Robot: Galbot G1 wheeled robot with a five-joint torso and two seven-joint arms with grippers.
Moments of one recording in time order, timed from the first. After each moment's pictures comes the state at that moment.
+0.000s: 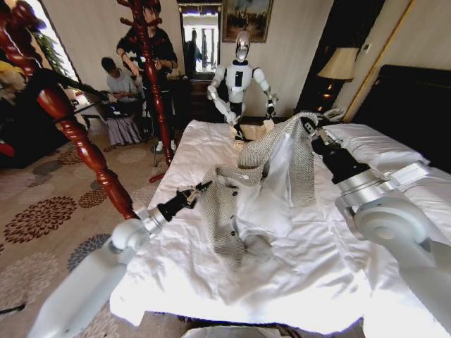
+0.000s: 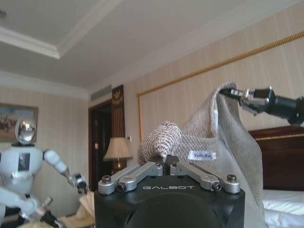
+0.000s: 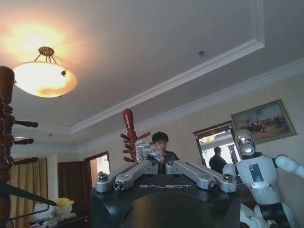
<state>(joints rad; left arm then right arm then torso) 1.00 -0.75 -0.38 -2.11 -0.91 -0.01 0.40 -1.14 0.54 0.75 2.35 1.37 0.03 0.16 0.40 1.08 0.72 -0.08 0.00</state>
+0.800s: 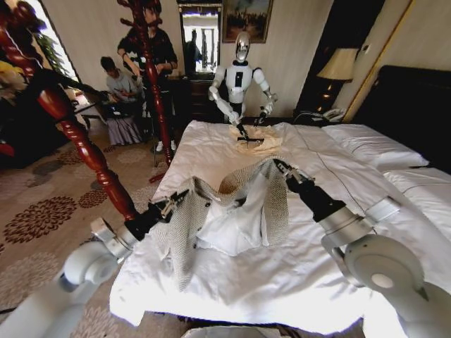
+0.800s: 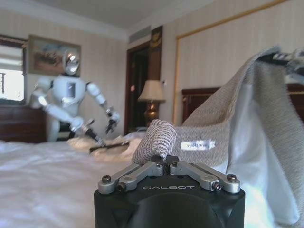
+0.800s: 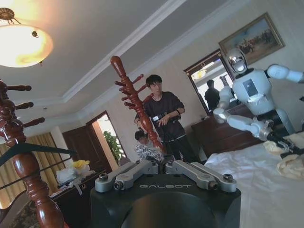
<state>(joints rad) 1.40 -0.77 -0.50 -2.14 -0.77 0.02 0.31 -1.32 0.72 0.60 2.49 1.33 -0.10 0.26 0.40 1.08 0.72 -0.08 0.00</state>
